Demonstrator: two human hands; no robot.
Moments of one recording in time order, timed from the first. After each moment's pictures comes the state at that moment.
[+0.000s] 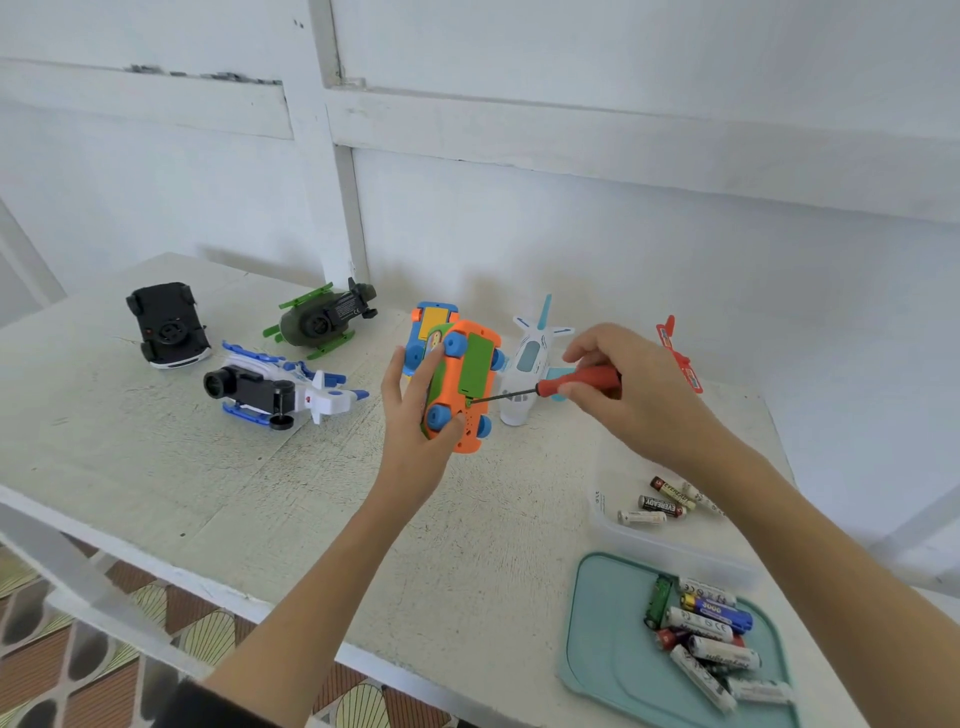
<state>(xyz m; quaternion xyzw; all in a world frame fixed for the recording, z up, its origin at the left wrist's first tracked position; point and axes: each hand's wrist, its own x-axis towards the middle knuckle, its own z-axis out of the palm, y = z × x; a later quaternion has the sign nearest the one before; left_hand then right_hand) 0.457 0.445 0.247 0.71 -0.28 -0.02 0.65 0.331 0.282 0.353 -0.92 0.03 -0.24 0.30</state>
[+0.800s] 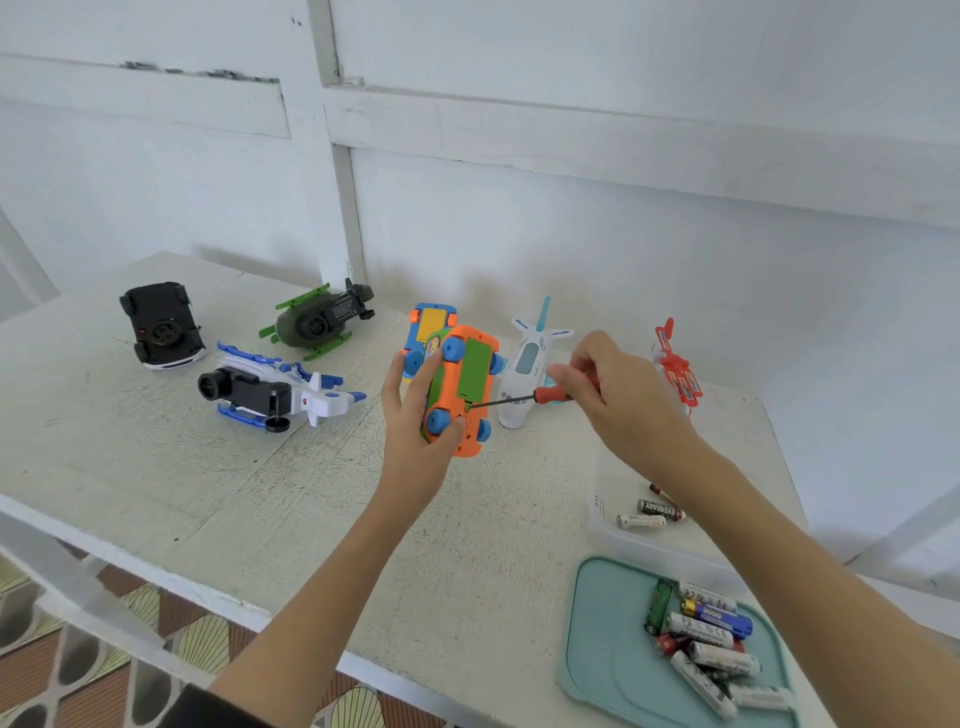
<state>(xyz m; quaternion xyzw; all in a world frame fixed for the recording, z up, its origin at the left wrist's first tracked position) 0.455 0.442 0.248 0.71 -0.26 -0.01 0.66 0.341 0.289 0.344 -0.94 0.09 -0.22 0.26</state>
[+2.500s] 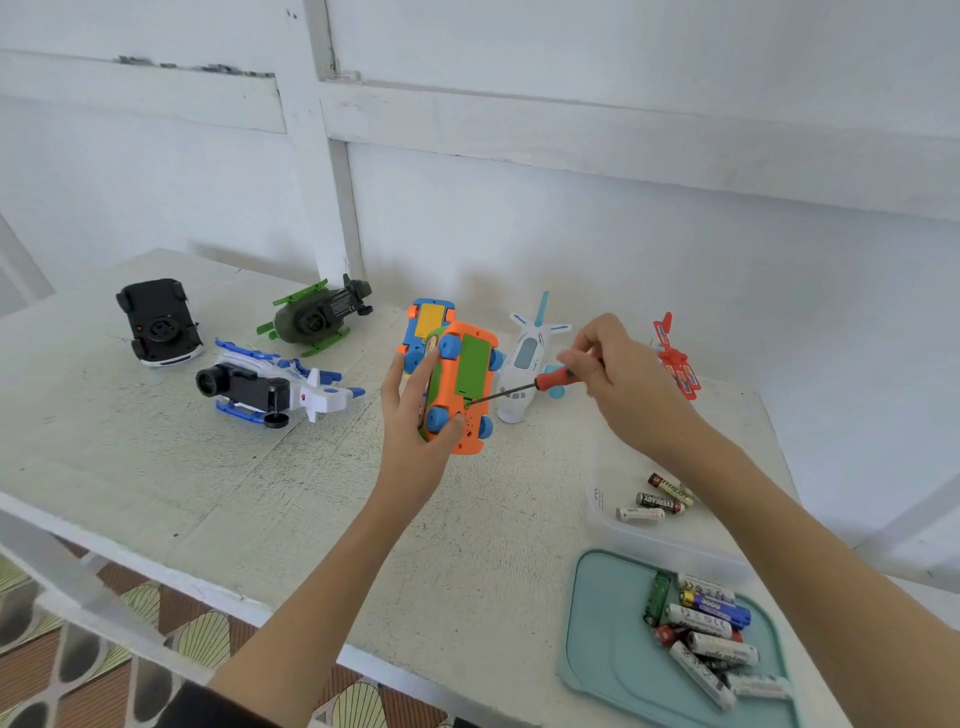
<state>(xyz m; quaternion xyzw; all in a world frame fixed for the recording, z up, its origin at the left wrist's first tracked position) 0.454 0.444 0.245 0.71 -0.26 -0.02 0.65 0.343 0.285 0.349 -0.91 0.11 -0.21 0.33</state>
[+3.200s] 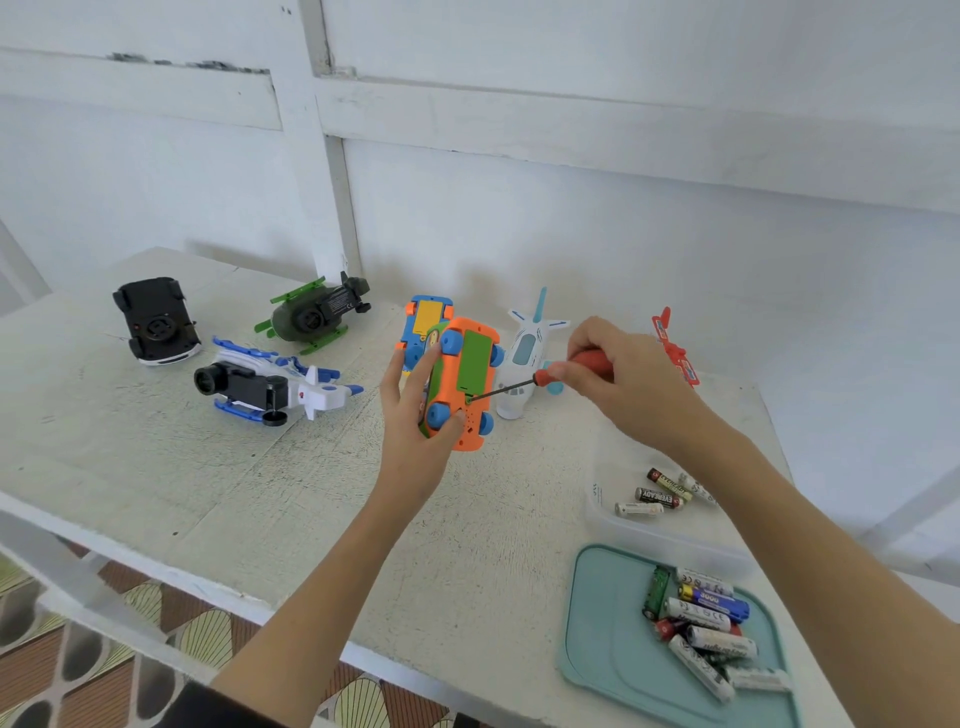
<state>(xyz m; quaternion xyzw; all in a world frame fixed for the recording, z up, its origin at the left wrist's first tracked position) 0.451 0.441 0.247 0.71 -0.27 -0.01 0.65 0.340 0.277 0.350 -0.92 0.05 -0.22 0.31</state>
